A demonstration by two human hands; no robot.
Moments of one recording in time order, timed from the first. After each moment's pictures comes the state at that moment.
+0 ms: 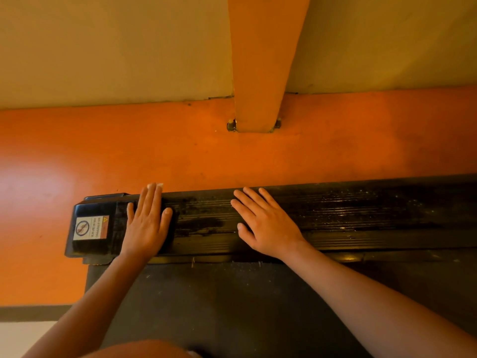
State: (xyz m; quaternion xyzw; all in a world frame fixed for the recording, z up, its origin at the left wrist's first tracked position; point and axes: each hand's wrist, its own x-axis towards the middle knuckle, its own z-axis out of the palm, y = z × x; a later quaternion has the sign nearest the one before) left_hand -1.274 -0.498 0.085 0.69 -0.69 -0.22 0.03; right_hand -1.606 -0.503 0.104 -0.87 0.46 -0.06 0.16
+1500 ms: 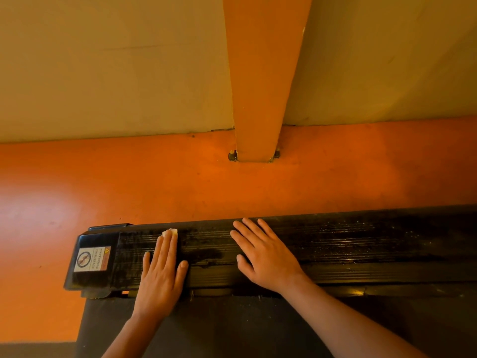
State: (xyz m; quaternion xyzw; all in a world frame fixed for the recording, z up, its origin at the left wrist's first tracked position) left_hand -1.315 -0.451 0.087 0.69 -0.68 -0.24 0.04; right_hand -1.607 -0.503 0.102 -0.87 0.47 -0.07 0.16
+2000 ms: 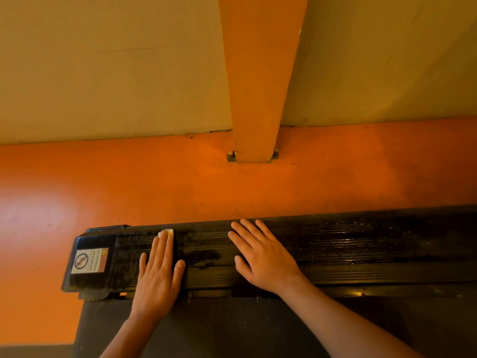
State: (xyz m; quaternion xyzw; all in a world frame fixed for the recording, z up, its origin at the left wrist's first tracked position) left_hand -1.314 -0.452 0.084 0.70 -0.67 -0.23 0.04; right_hand -1.607 -0.502 0.103 -0.87 0.47 -0.06 0.16
